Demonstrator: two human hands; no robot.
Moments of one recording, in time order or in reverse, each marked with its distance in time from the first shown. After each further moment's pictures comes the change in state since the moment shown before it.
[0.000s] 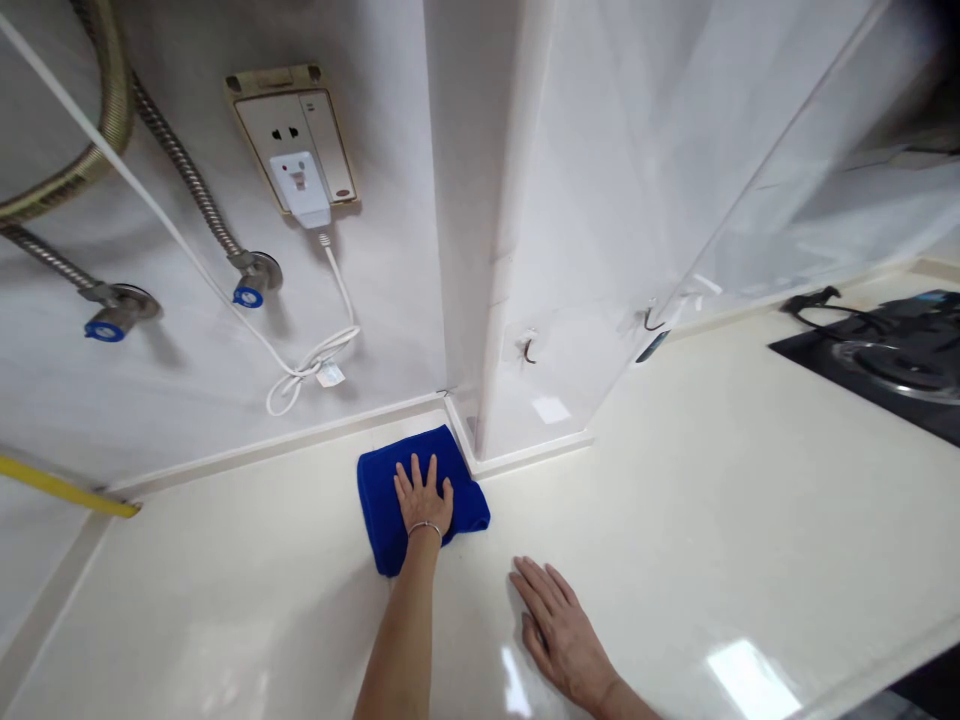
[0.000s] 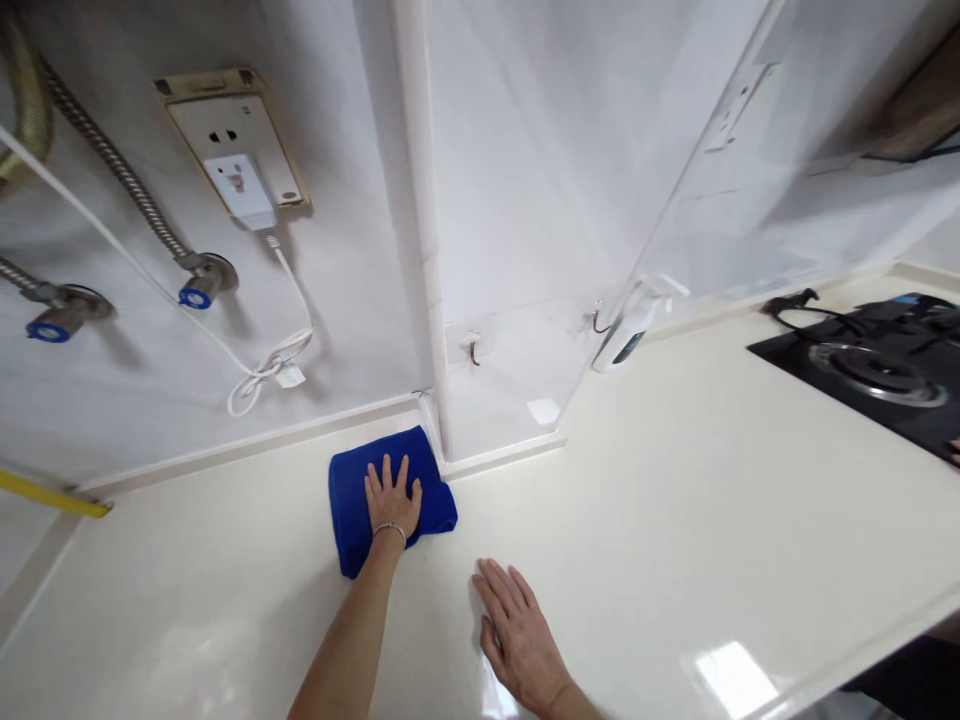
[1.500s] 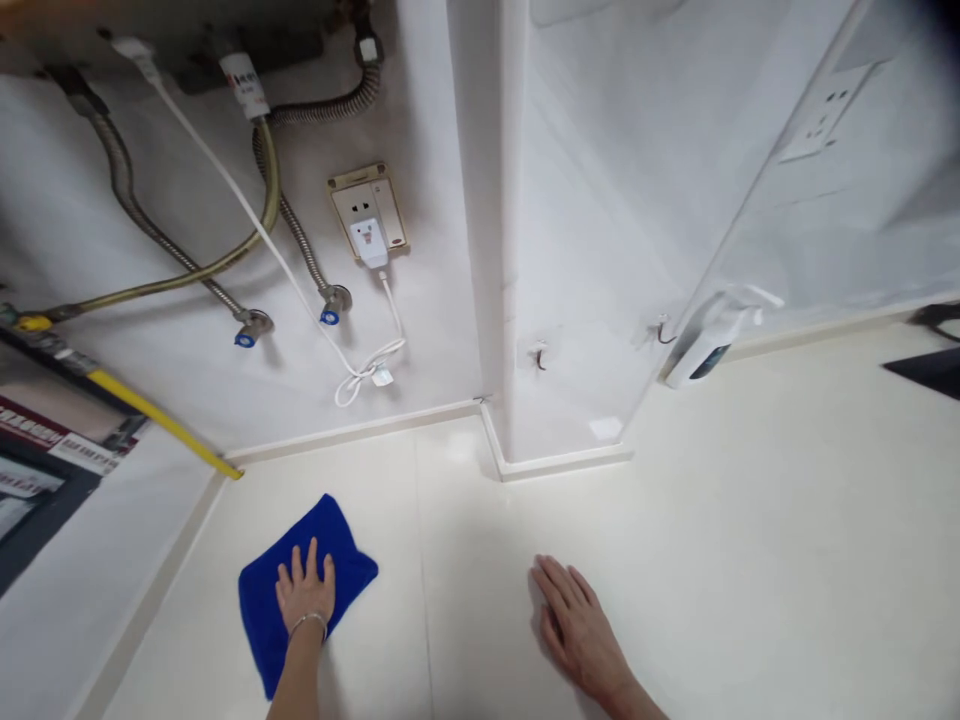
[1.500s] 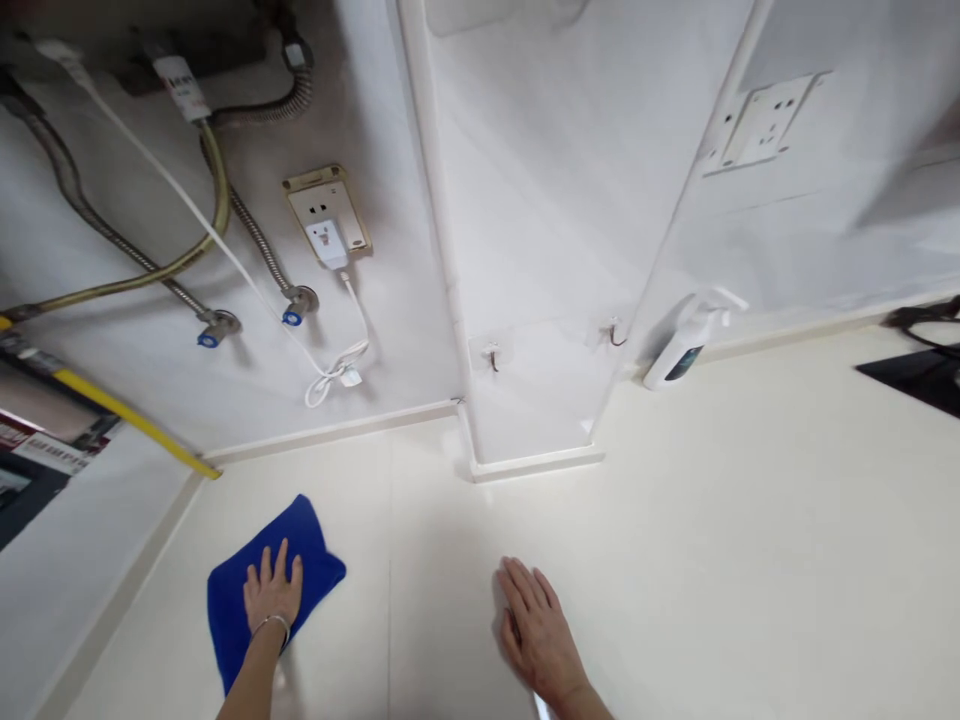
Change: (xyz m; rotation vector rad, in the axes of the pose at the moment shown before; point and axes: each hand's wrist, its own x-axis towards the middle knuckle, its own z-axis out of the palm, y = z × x) left_hand -0.138 -0.252 -0.102 0.210 0.087 -0.651; right_hand -0.005 0.007 0.018 -0.028 0.144 -0.073
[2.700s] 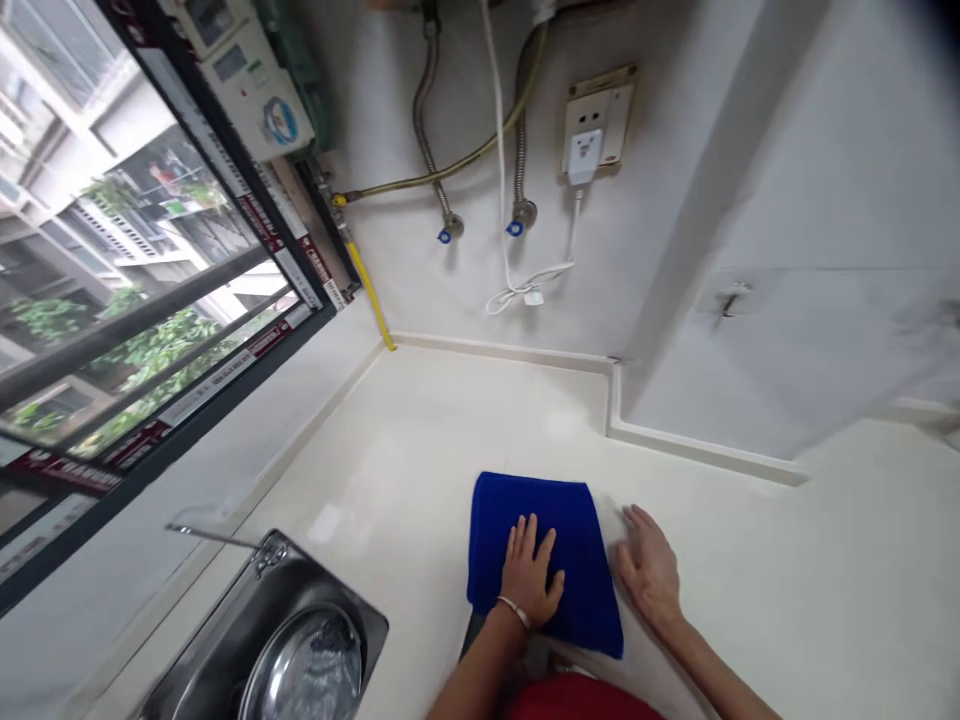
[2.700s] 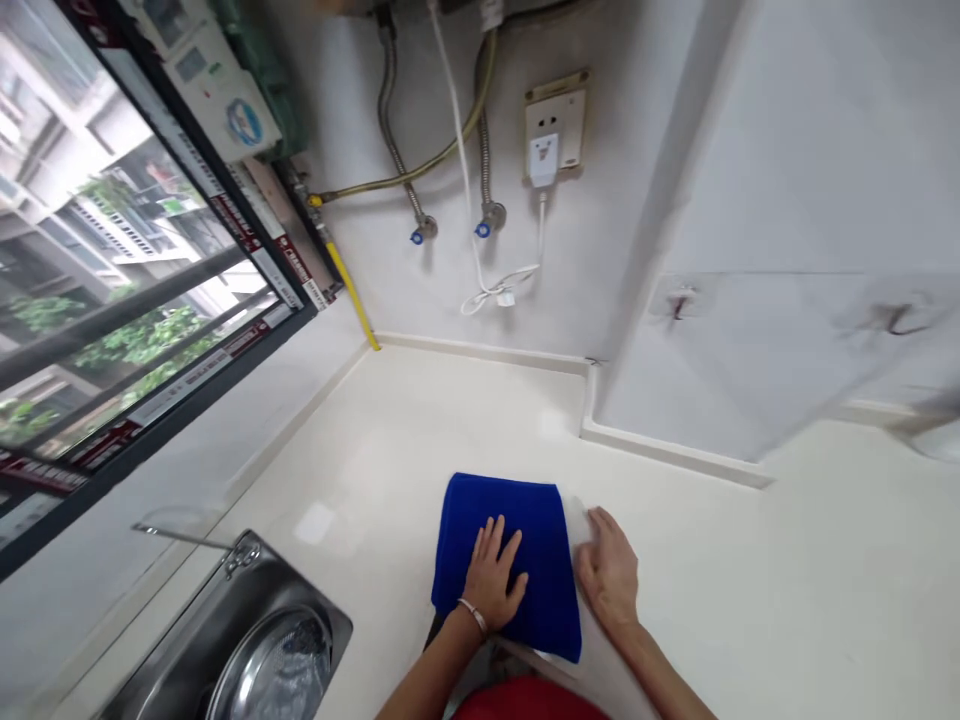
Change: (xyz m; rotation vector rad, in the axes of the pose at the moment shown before) left_hand -0.345 0.114 0.029 -0.404 -0.135 0.615; right_hand -0.017 0.020 -0.008 0.470 0.120 0.047
